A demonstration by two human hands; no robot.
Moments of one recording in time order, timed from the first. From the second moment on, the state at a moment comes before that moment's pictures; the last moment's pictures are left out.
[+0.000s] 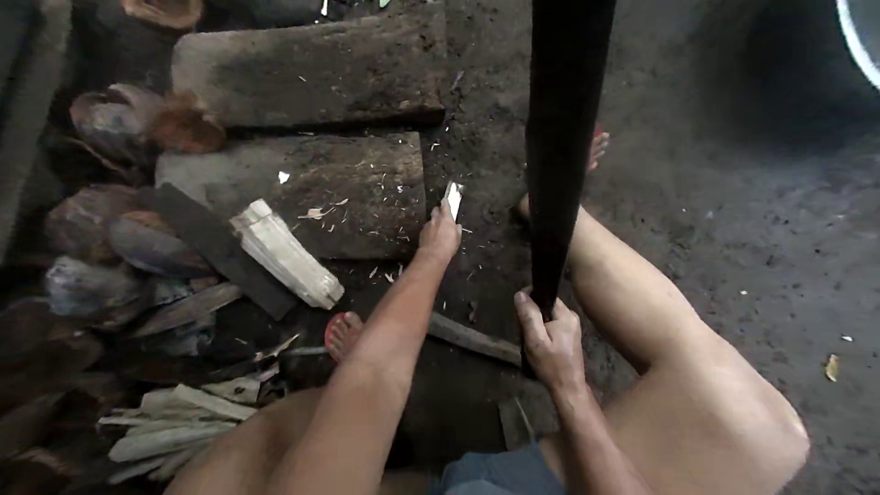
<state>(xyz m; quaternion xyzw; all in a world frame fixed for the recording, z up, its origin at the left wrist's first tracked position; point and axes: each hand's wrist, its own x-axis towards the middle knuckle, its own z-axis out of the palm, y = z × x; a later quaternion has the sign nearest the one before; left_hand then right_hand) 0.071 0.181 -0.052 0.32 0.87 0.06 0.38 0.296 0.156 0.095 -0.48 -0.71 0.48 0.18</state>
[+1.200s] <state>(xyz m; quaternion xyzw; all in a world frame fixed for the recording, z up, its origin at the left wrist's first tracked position) -0.028 0.066 0.074 0.29 0.88 0.30 0.21 0.164 0.103 0.160 -0.24 -0.84 0.35 0.33</state>
